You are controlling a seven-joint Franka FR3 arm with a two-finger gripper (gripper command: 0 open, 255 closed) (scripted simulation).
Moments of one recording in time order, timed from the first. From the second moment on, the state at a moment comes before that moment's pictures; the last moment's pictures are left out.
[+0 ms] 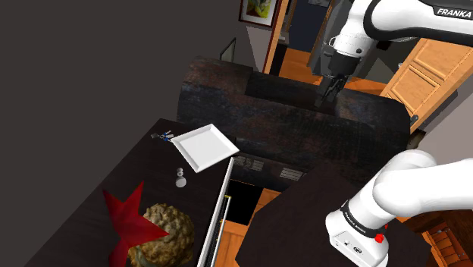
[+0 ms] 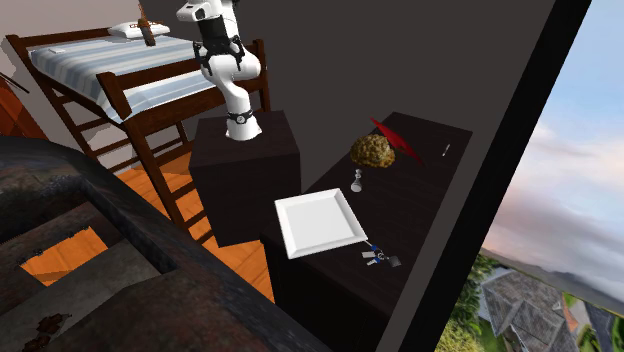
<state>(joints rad) 0.01 -0.76 -0.07 -2.41 0.03 1.59 -0.10</state>
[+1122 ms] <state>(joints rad) 0.12 -0.48 0.18 -2.50 0.16 2.04 0.13</state>
